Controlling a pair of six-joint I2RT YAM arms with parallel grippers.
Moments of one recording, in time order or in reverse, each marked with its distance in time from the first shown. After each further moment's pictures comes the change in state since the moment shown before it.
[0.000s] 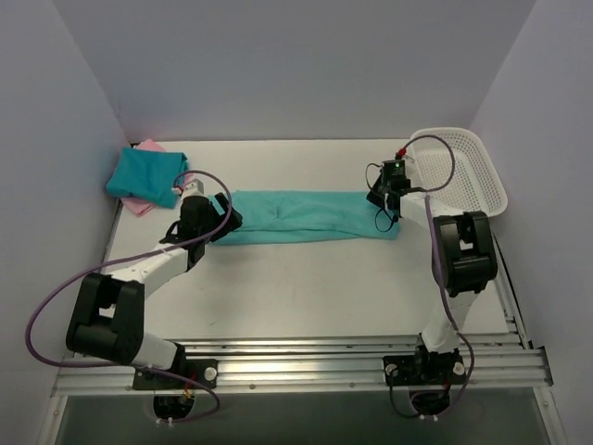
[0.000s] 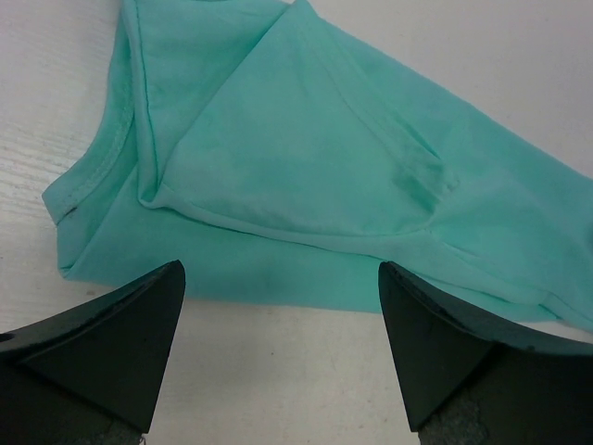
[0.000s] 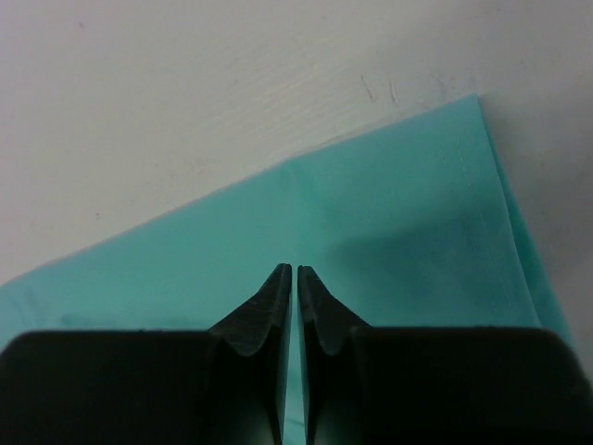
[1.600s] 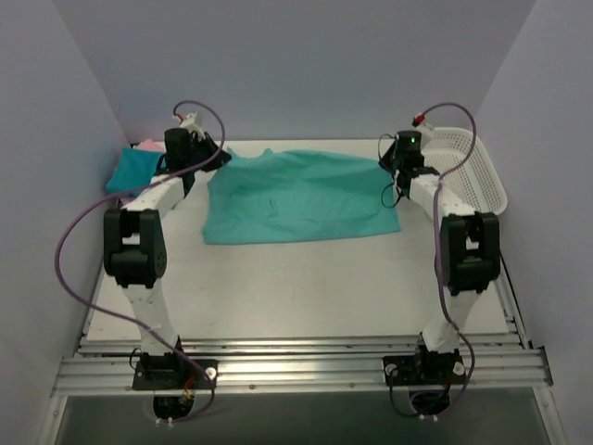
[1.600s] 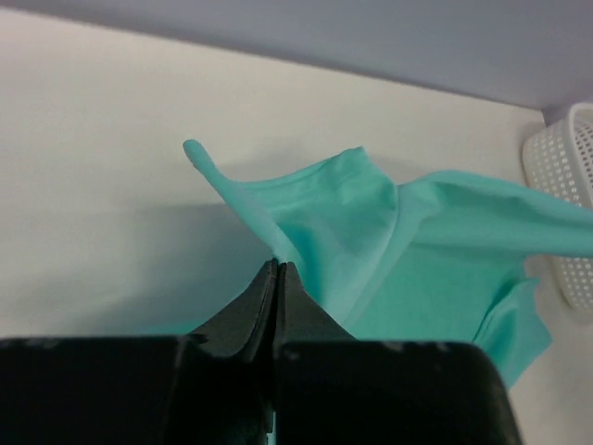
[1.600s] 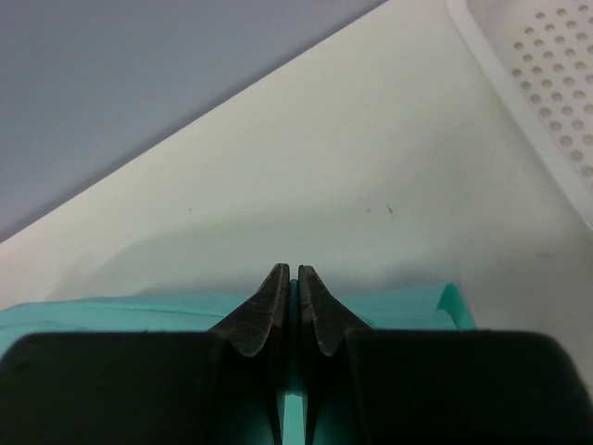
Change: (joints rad) left arm 0.203 0.686 0.919 -0.028 0.474 0.194; right arm -0.058 0.105 0.324 0.031 0.060 -0.069
